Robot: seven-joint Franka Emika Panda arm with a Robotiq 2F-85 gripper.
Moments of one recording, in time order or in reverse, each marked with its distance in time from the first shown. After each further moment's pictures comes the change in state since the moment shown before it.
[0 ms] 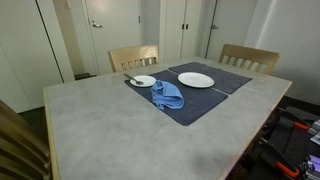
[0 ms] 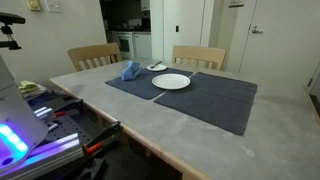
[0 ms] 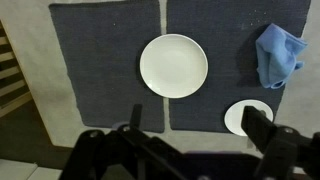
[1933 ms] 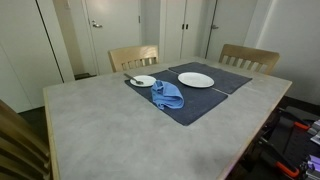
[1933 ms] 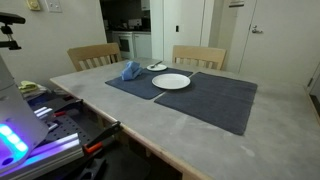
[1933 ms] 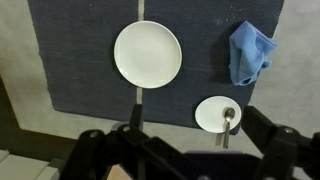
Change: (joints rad) arm 0.085 0.095 0.030 0.084 0.013 0.000 0.000
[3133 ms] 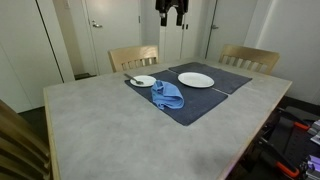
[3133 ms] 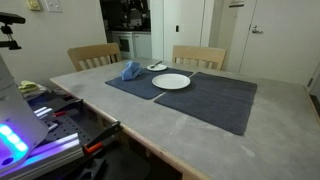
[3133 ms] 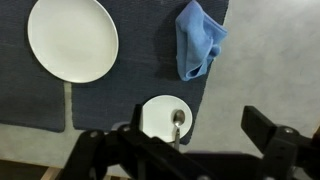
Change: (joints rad) arm 0.096 0.405 0.021 0.240 0.122 0.067 -0.015
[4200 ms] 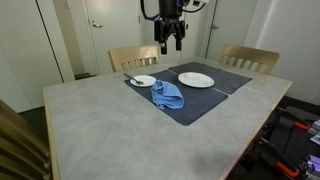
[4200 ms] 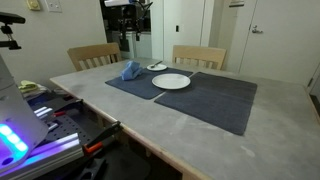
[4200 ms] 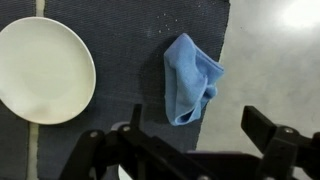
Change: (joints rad) arm 0.037 0.138 0.006 -0.017 0.005 -0.005 0.017
